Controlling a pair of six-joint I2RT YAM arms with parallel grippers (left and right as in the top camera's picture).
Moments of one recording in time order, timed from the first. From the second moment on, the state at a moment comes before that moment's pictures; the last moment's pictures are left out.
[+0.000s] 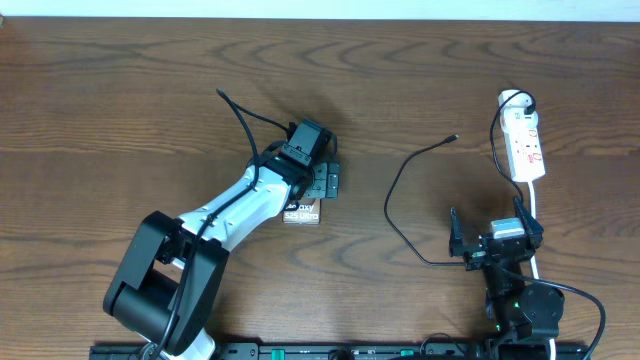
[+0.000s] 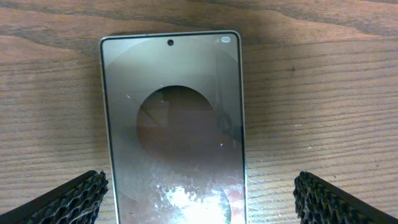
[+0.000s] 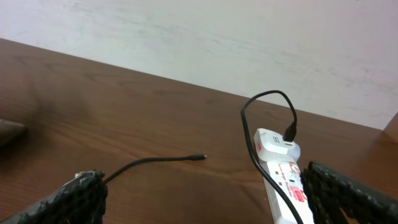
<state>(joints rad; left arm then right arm) -0.53 1.78 1.06 -0.44 -0.06 -0.43 -0.01 0.01 0.01 -0.06 -0.13 -0.21</state>
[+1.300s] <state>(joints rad) -0.54 1.89 1.06 -0.37 -0.15 -0.44 -0.01 0.01 0.01 -0.06 -0.13 -0.21</state>
